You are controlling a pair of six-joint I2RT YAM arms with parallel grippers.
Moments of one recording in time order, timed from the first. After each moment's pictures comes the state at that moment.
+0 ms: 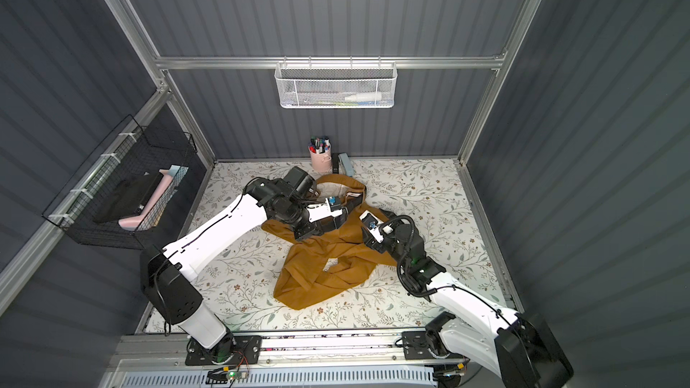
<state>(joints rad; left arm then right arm) -0.66 1.67 1.63 -1.15 0.37 0.56 0.61 1.06 0.42 0.43 0.05 -0.56</state>
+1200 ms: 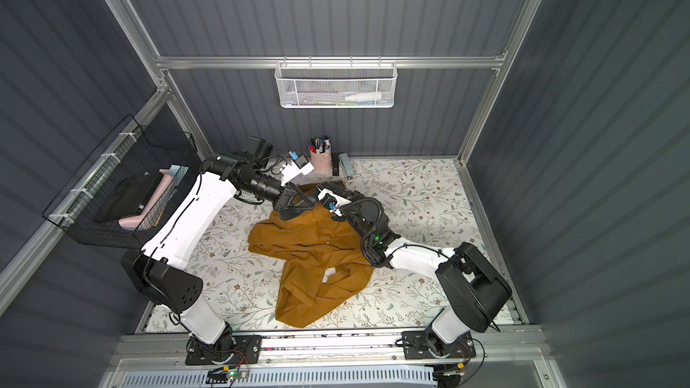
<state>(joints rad) -0.39 1.70 1.88 -1.32 0.92 0.37 0.75 1.55 0.81 0.86 0.06 -0.70</state>
